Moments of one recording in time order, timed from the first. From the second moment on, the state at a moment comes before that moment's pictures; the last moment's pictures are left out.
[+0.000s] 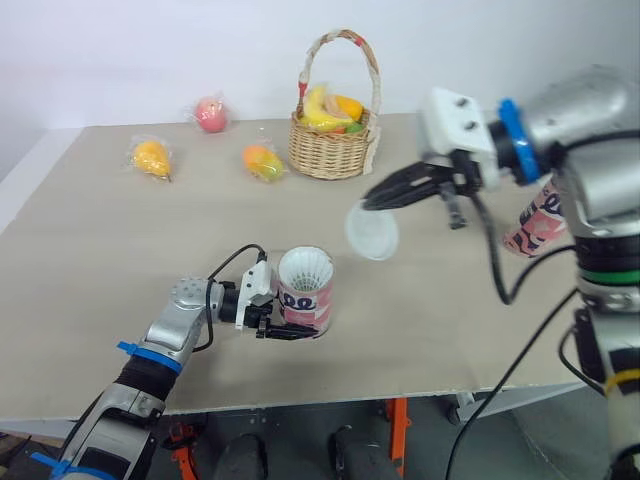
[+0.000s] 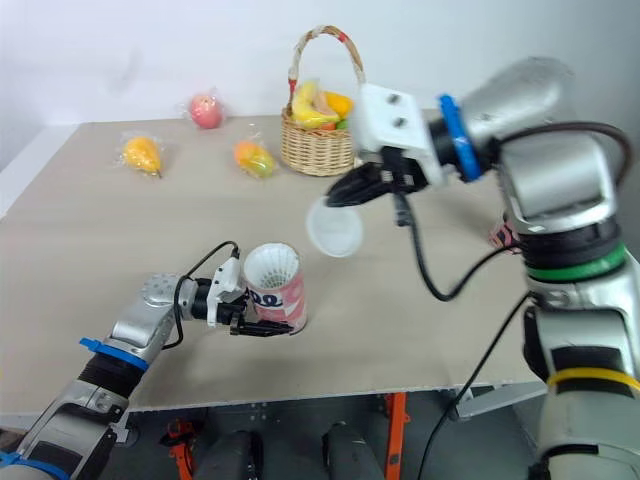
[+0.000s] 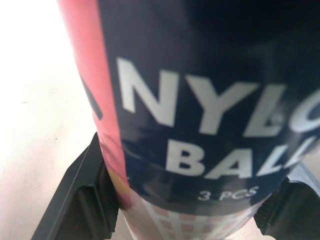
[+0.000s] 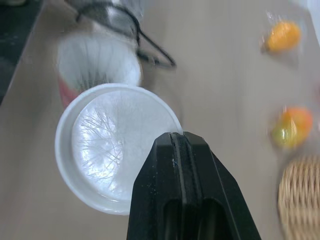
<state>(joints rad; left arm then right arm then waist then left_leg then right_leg) -0.51 0.42 -0.25 0.32 -0.29 0.03 -1.35 -1.24 -0.74 0.31 -0.02 0.18 0.52 1.55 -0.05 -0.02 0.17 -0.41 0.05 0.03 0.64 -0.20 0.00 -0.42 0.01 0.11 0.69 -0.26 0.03</state>
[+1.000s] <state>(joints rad) -0.51 0.41 -0.25 0.30 -0.29 0.04 -1.34 -1.29 -0.56 0.47 0.04 0.07 0.43 1.52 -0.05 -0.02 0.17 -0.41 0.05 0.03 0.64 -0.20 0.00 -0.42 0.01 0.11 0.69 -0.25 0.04</state>
